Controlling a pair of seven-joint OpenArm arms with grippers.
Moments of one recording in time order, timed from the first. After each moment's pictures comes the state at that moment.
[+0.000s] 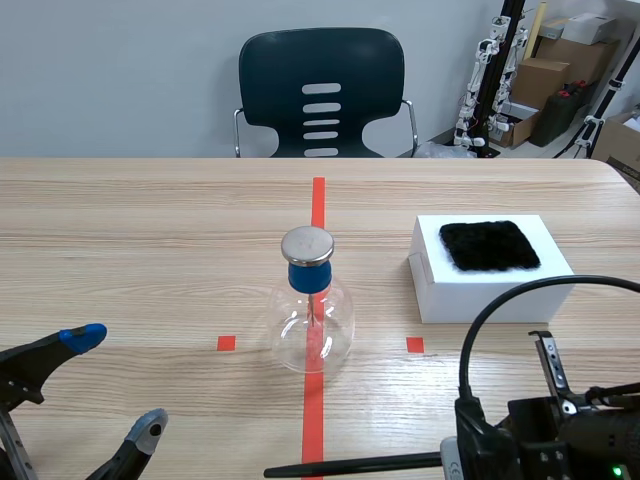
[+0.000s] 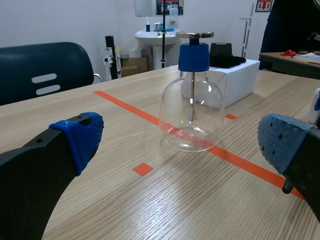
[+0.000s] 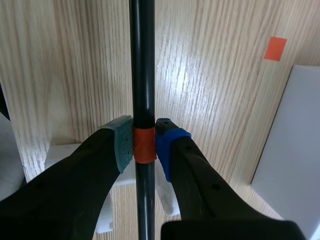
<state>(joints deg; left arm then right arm) 15.2 -23.7 7.7 47.3 21.0 -29.1 -87.2 -29.9 35.4 -15.1 107.3 -43.5 45.3 -9.5</state>
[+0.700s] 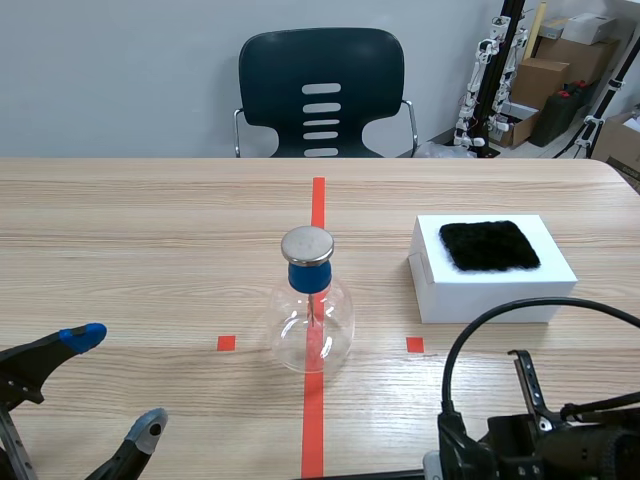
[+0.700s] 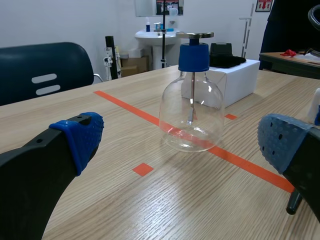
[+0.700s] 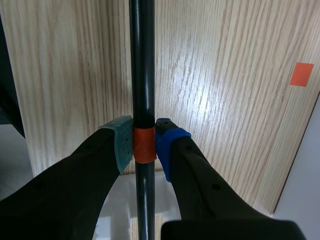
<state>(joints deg) 15.2 -23.7 7.7 47.3 21.0 -29.1 -87.2 -27.8 32.7 -16.6 102.2 -44.9 45.4 -5.2</state>
